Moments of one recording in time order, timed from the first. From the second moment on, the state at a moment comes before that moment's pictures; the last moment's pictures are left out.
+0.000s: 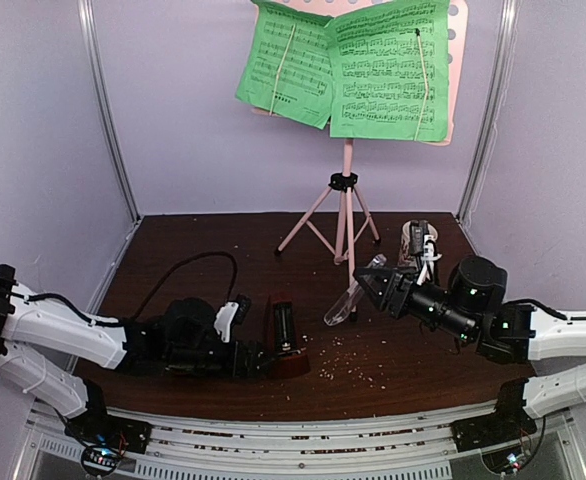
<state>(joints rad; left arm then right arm) -1.07 1.34 0.49 0.27 0.06 -0.72 1.02 0.97 0.53 0.38 0.21 0.57</state>
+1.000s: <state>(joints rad) -0.91 1.14 0.74 0.11 0.12 -0.52 1.24 1.04 0.55 0.24 0.49 0.44</state>
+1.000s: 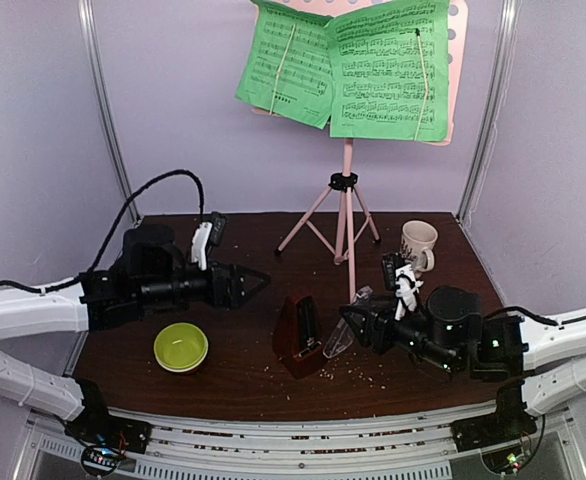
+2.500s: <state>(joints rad) -0.45 1.25 0.98 -0.22 -0.01 -0.01 1.42 1.54 0.66 0.65 0.85 0.20</state>
